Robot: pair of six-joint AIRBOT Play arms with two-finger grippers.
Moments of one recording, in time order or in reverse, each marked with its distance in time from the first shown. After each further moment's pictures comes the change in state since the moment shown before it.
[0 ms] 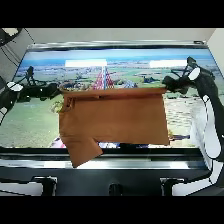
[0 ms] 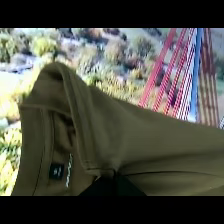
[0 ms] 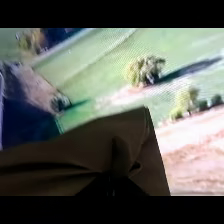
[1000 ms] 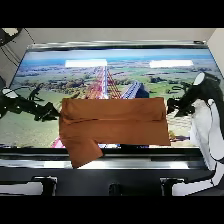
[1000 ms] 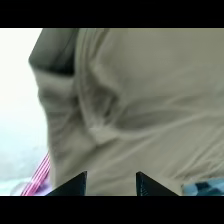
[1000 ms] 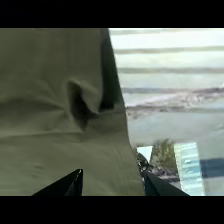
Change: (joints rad) left arm 0.098 0.071 -0.128 0.152 -0.465 -0.085; right arm -0.079 0.046 -0.093 -0.042 0.520 -0.088
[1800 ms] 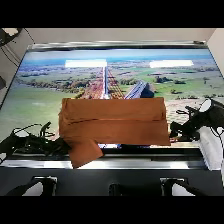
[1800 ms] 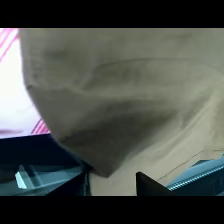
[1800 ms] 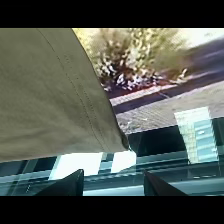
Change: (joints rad) left arm -0.040 0.379 -0.742 -0.129 0.211 0.130; right arm -0.069 0.339 -0.541 -0.010 -0.106 -0.008
